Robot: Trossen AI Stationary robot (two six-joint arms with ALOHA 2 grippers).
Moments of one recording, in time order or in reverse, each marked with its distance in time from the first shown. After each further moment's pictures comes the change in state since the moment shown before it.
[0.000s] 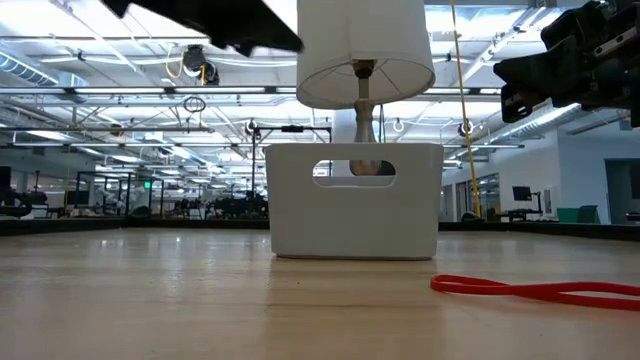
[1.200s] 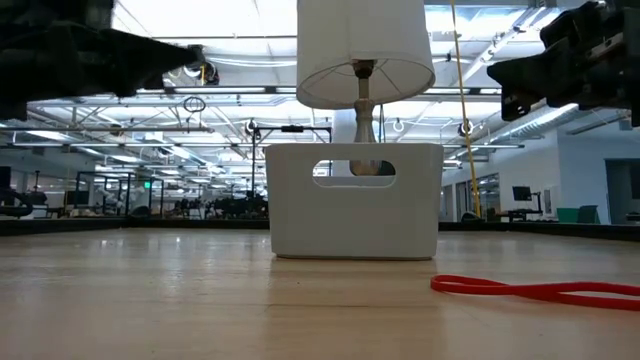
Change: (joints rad) left arm -0.045 -0.247 -0.791 1.073 -0.004 0.149; right arm 0.000 0.003 0.000 0.016 0.060 -0.039
